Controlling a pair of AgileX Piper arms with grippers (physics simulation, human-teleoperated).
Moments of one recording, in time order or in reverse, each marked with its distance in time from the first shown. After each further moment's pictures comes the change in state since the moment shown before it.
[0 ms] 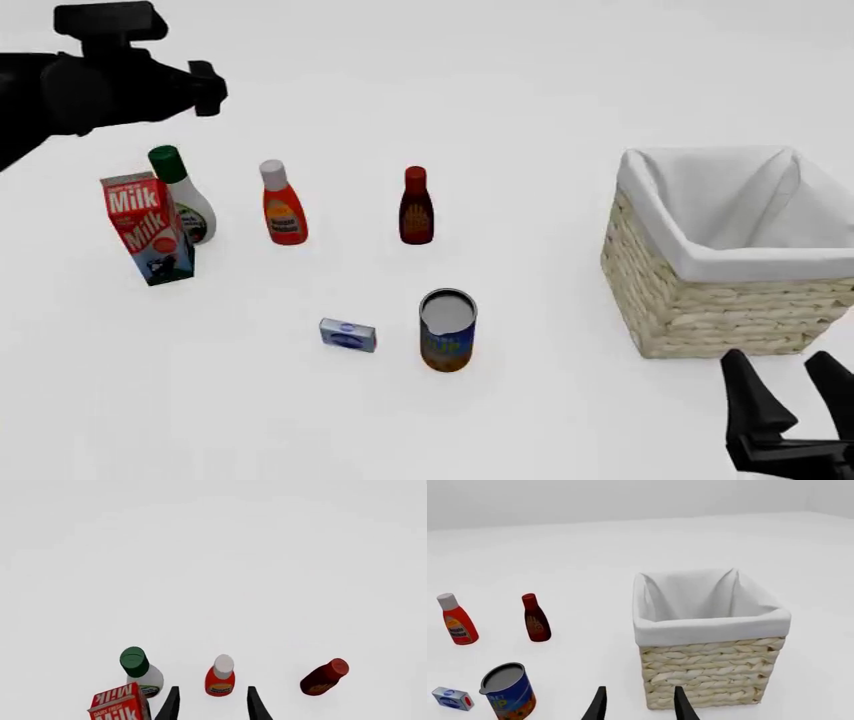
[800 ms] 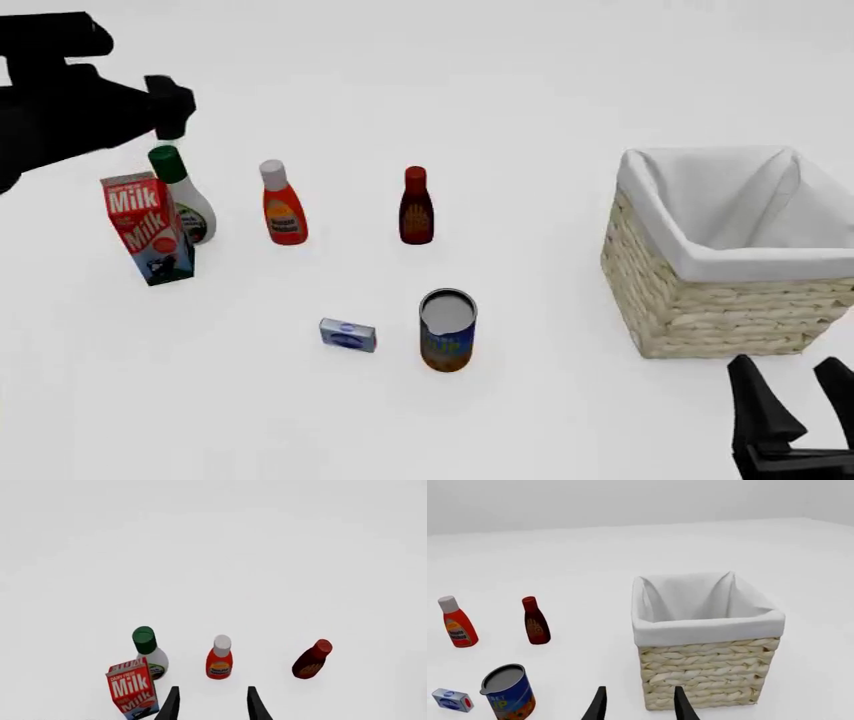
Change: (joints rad) left arm 0.000 -0.285 0.272 -0.058 0.001; right arm -0.006 -0.087 -0.001 0.066 -0.004
